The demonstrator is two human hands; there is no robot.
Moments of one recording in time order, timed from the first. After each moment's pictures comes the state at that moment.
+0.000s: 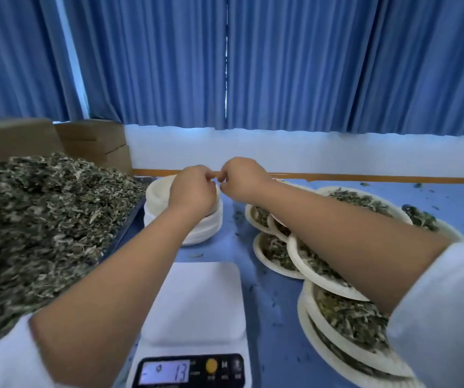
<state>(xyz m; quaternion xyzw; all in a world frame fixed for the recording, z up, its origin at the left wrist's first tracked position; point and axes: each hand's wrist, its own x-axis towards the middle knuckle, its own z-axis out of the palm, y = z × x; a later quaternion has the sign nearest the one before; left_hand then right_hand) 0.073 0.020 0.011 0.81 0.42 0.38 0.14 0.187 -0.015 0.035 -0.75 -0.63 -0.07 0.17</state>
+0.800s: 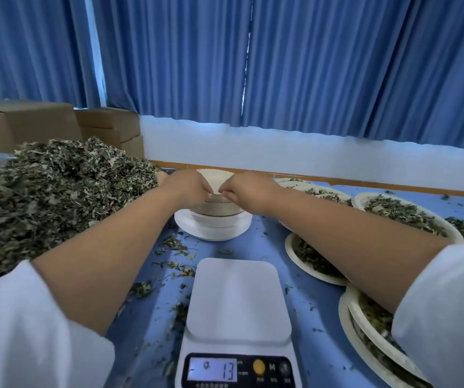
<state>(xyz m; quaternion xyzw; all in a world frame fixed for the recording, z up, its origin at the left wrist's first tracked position) 0.004 0.088 0.009 0.90 0.42 0.15 0.07 0.147 0.018 0.013 -0.67 -0.73 -0.12 0.03</state>
